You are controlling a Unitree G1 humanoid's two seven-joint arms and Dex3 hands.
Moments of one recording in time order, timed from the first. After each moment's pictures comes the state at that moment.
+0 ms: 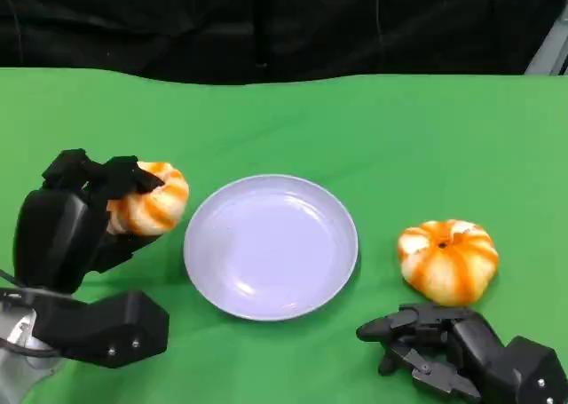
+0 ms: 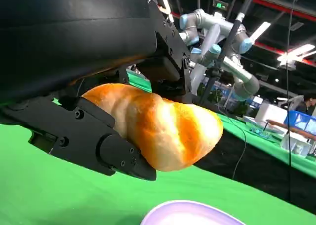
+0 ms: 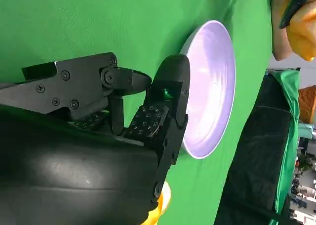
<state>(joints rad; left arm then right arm) -0.43 0.41 -0.31 0.86 0.63 -0.67 0.77 -0.12 -0.01 0.09 0.80 -0.04 -0.72 0.23</state>
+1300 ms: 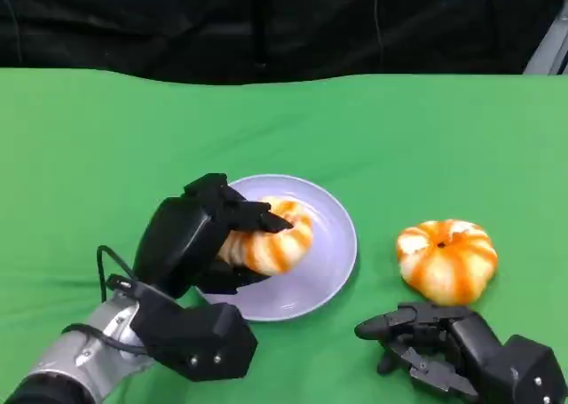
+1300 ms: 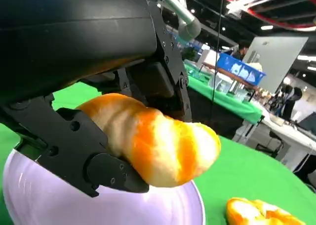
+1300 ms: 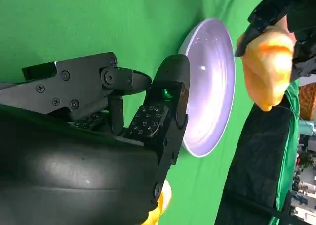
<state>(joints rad) -0.51 0.20 -0.40 0.91 0.66 -0.76 0.56 -0.12 -0.01 0.09 0.79 -0.04 -0.70 0.22</state>
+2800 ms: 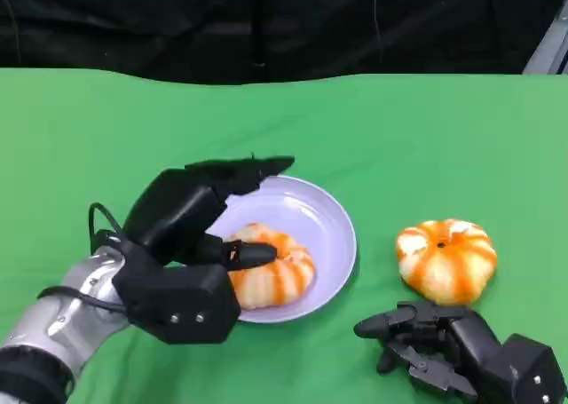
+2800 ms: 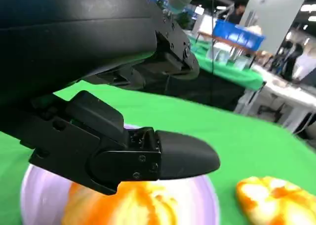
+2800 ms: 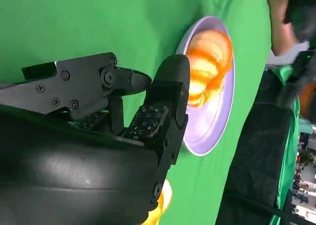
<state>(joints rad) -0.52 0.28 -0.35 0.73 0.54 -0.68 0.20 -0.12 0.00 0.09 0.79 -0.04 -0.70 0.22</state>
